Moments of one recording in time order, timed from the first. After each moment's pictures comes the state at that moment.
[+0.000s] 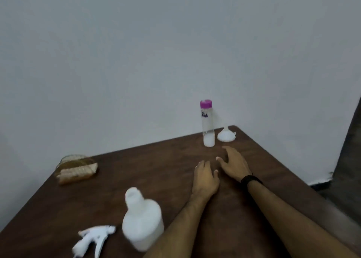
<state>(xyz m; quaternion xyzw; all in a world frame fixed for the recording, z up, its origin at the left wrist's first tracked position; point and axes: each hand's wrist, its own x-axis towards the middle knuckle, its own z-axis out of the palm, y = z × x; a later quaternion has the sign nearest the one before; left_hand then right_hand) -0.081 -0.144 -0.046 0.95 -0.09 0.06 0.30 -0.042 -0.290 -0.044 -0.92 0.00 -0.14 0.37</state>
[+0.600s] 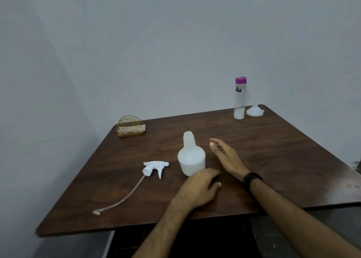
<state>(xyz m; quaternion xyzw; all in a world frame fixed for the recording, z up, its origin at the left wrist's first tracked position) -0.304 0.007 -0.013 0.94 -0.25 0.06 0.22 -0.218 -0.145 -0.017 -0.81 -0.14 -0.02 0.56</state>
